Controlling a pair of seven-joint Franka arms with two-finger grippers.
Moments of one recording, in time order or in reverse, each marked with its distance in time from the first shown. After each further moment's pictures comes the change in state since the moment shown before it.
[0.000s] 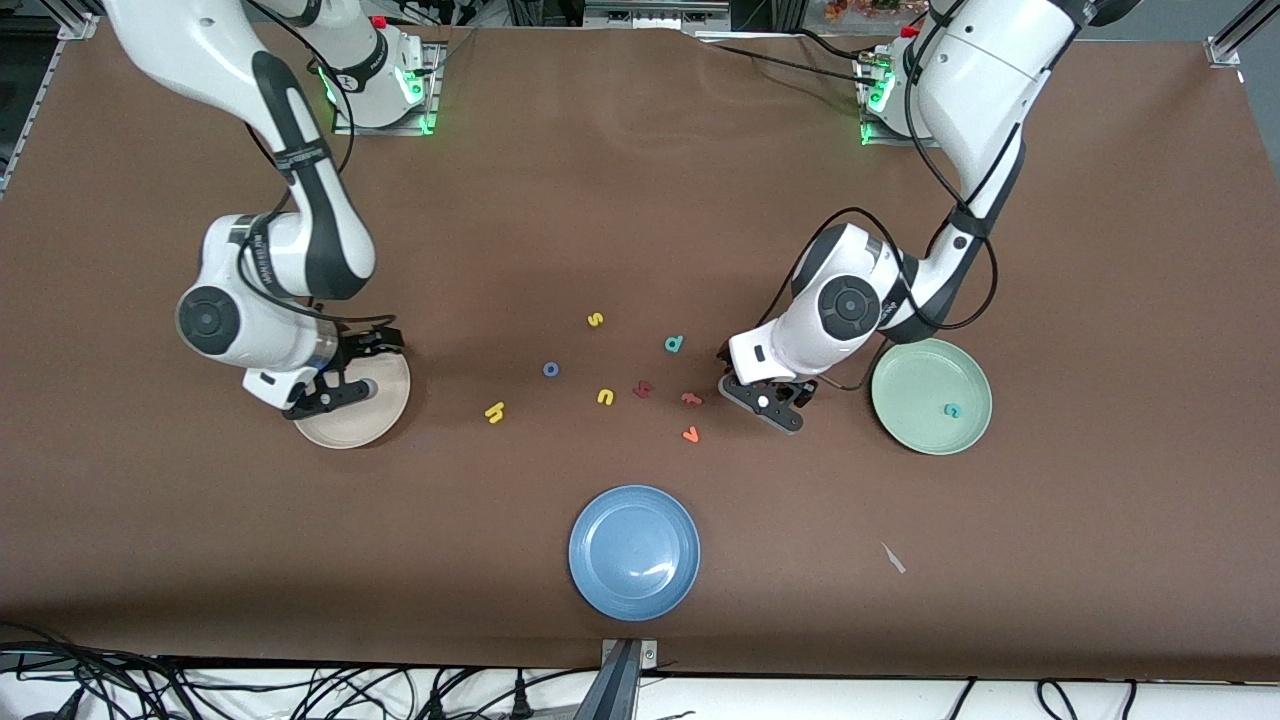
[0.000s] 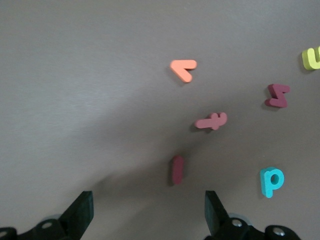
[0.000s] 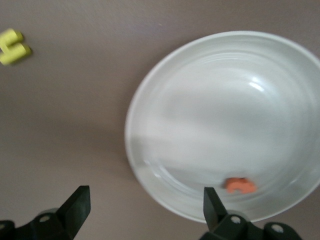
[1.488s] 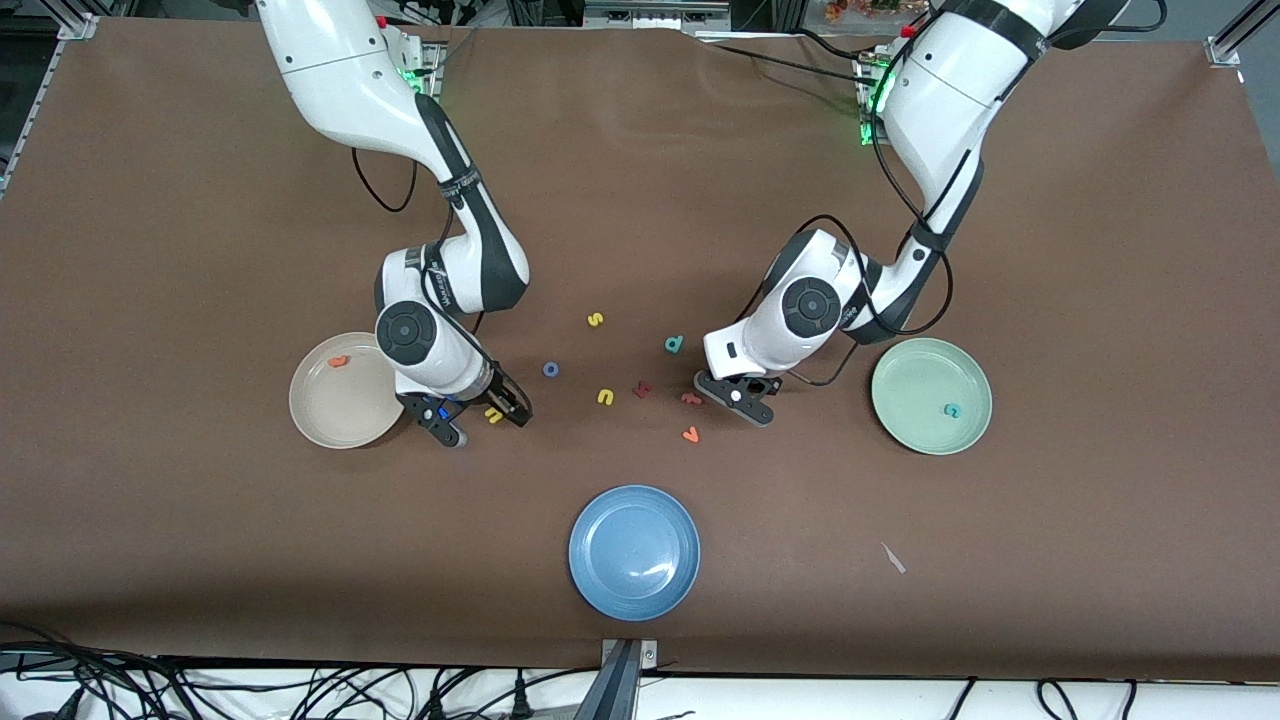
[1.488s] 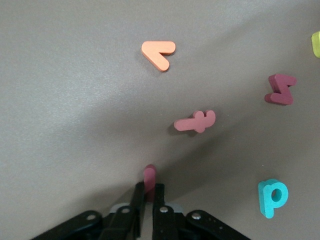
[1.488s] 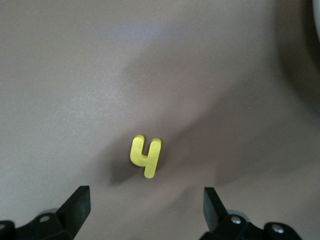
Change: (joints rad) left arm -0.052 0.065 0.016 0.001 0.000 0.068 -0.039; right arm 0.225 0.279 -0.007 0.262 0.134 0.174 1.054
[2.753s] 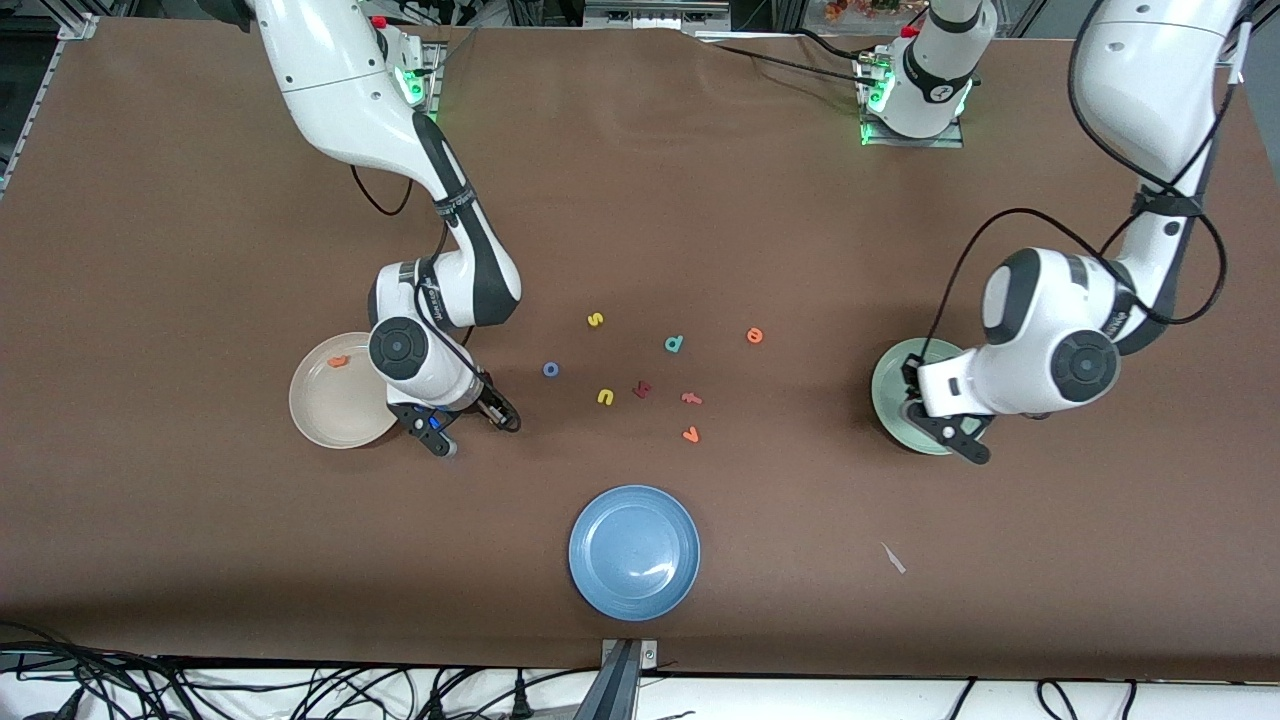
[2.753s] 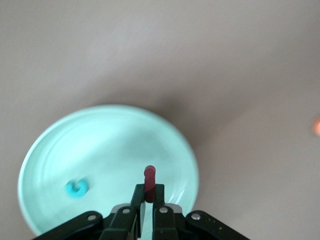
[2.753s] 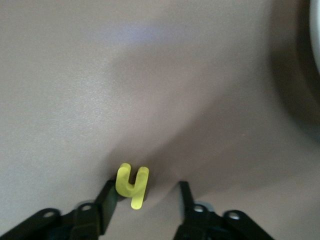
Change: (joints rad) left arm 0.411 -0.190 0.038 -0.017 0.037 -0.422 0.423; right arm -0.023 0.036 -0.004 0.028 0.000 -0.009 -0.024
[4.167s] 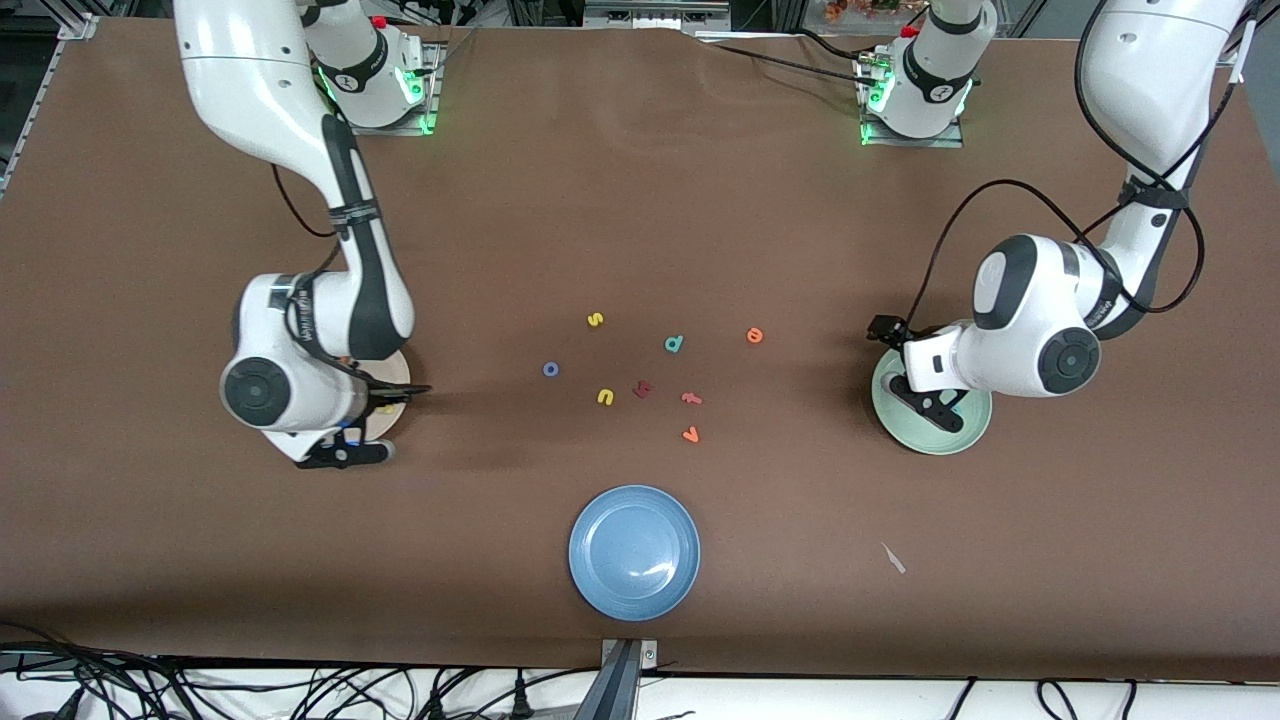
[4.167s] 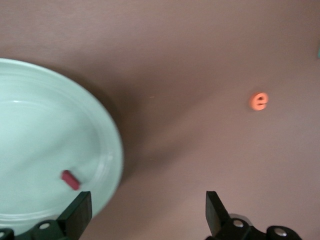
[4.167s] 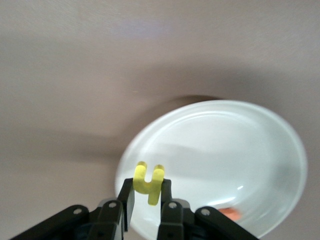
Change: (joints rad) left arm 0.062 -0.046 -0.156 -0.071 -0.089 -0.108 -0.111; right arm -0.080 -0.085 -0.207 0.010 -0.064 -0.305 -1.107
